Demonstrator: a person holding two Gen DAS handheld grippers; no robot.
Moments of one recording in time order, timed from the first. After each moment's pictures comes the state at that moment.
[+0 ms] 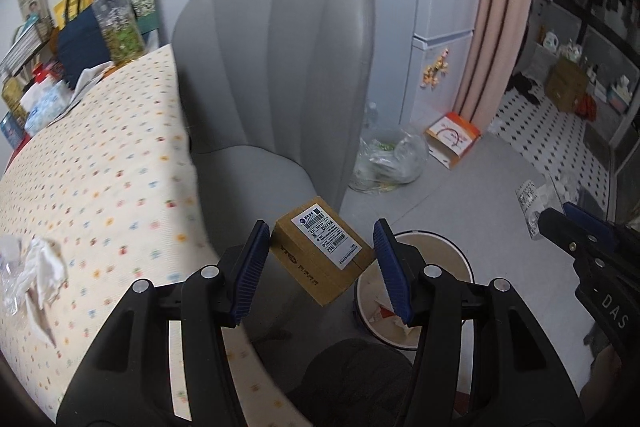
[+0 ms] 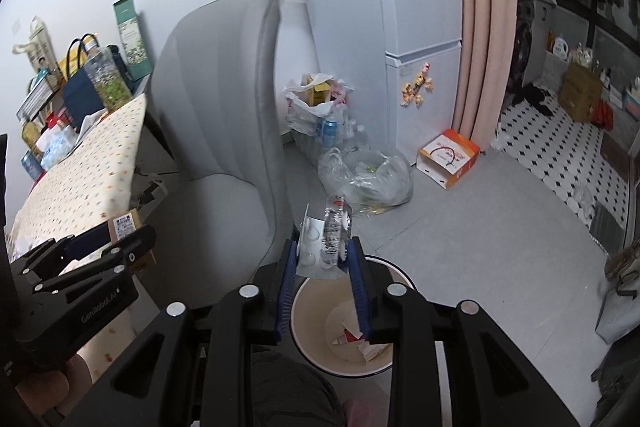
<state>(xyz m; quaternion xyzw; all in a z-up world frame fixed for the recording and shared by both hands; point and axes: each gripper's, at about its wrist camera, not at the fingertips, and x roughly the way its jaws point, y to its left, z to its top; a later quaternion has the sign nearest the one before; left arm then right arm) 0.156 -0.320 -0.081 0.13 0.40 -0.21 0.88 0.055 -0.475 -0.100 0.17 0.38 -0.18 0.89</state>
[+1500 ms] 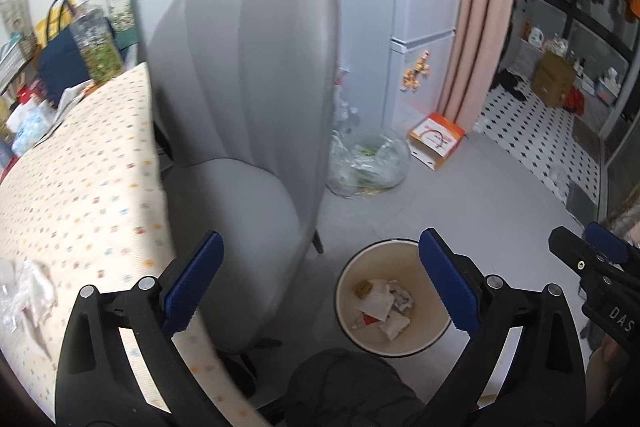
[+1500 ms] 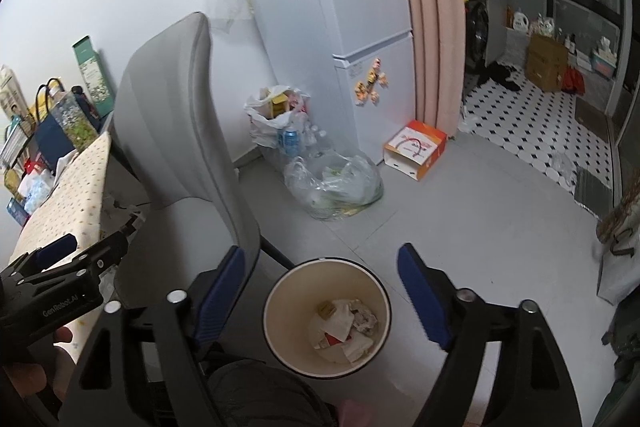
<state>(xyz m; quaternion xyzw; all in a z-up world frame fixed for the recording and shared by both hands) 0.149 -0.343 -0.064 0.13 0.39 -0.23 0.88 0.013 -0.516 -0.104 0.22 0.35 -0.24 0.88</state>
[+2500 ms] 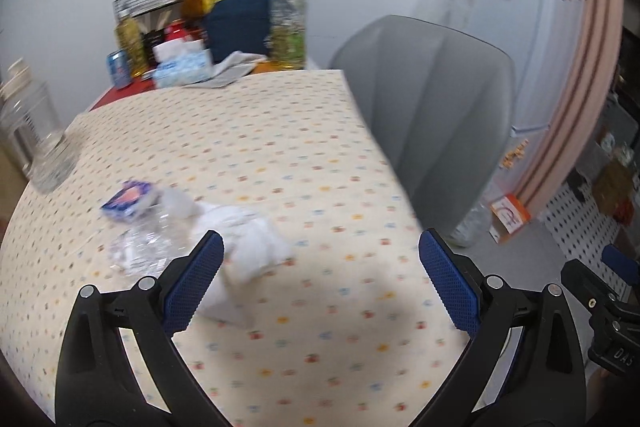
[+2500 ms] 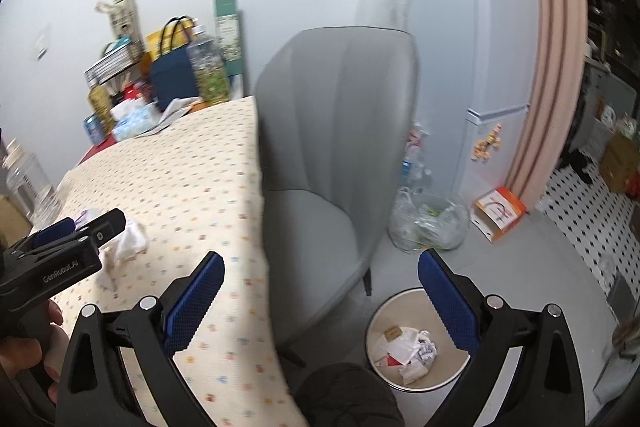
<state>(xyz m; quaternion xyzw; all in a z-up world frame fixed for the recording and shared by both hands) 0.154 -0.101 -0.018 0.00 0.35 -0.07 0.94 0.076 -0.318 -0.028 0.09 0.34 -0.08 0.93</state>
